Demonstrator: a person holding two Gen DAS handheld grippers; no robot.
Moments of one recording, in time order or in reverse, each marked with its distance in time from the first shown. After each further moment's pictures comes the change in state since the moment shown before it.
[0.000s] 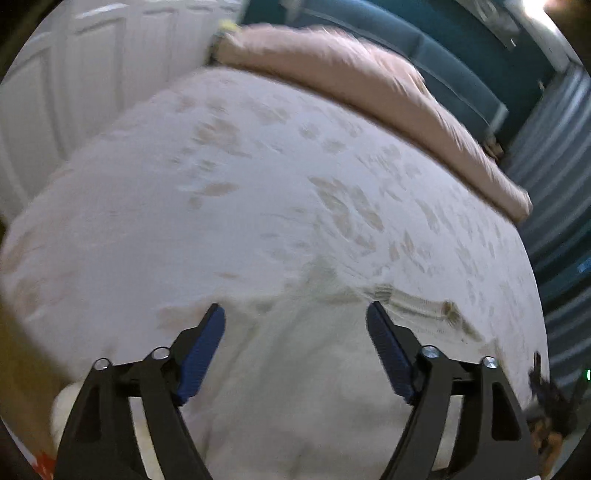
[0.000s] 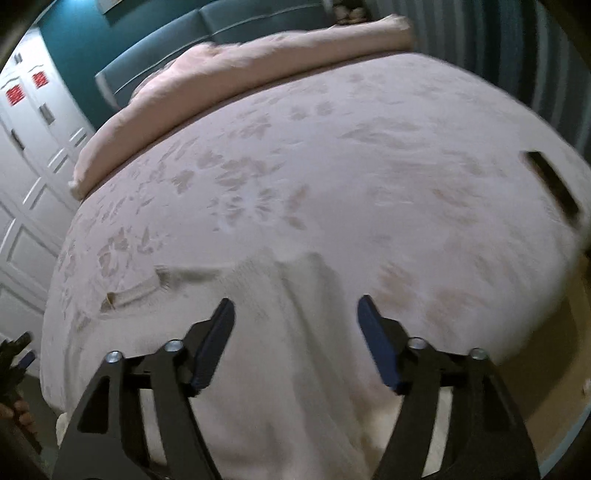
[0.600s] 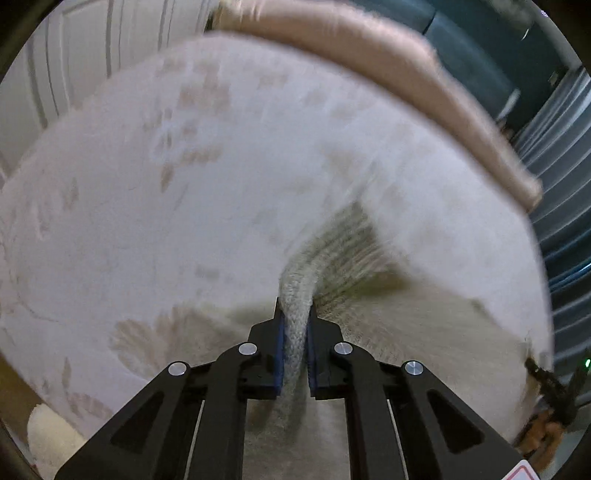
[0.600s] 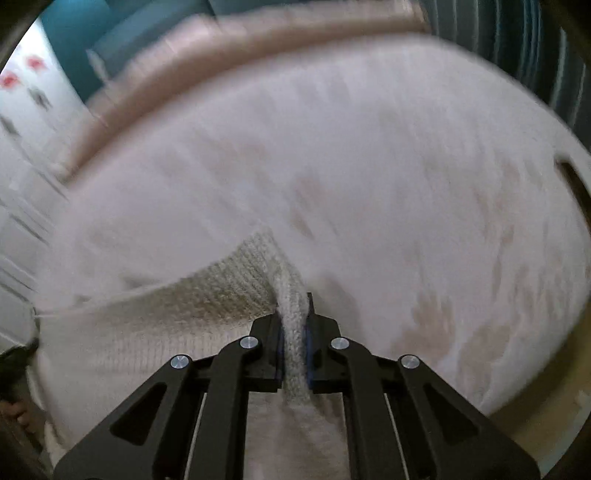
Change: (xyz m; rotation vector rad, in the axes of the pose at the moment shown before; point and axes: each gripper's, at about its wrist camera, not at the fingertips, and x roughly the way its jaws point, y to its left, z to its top) left arm 0.067 0.020 -0.003 -0.017 0.111 0.034; right arm 0.063 -0.011 0.011 0.004 0.100 -0.074
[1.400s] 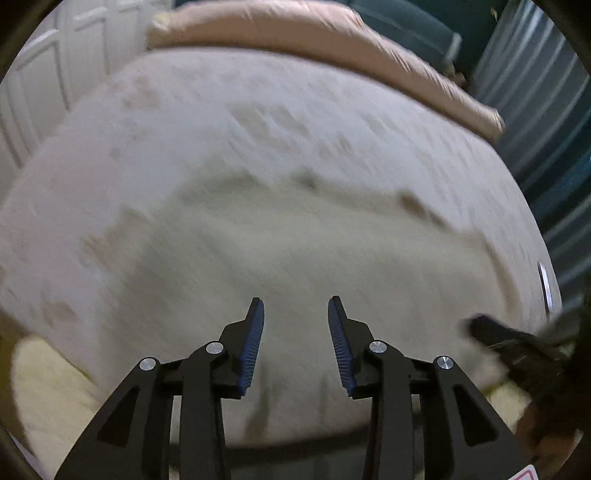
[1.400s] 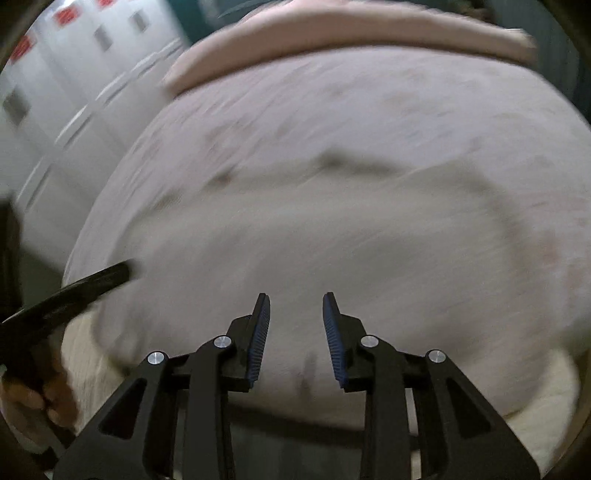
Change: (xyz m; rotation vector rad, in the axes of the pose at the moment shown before) left arm -0.040 -0.093 -0.123 0.224 0.020 -0.057; right arm -0.056 0.156 -0.140 -0.356 0.071 0.265
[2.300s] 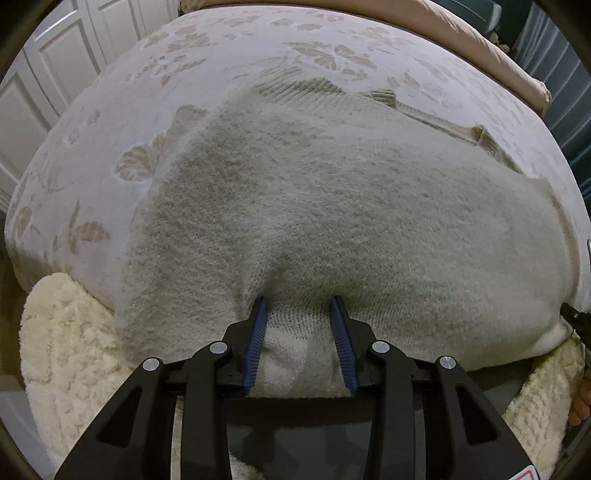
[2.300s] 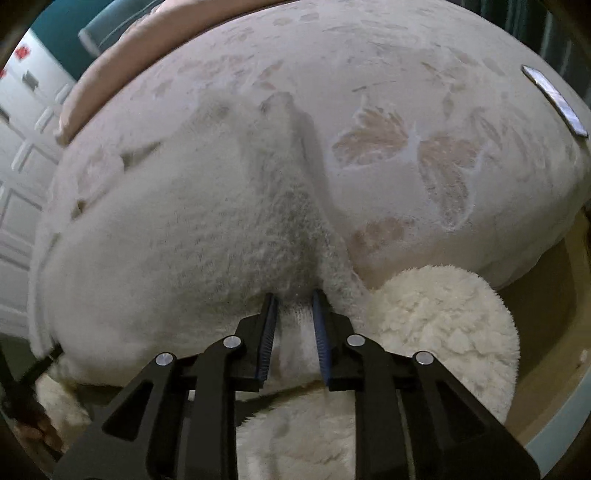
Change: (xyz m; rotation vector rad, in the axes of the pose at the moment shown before) left arm 0.017 0.050 -0.040 -0.050 0.105 0.208; right arm -0.032 -0.176 -0.041 0.395 0.030 -0.203
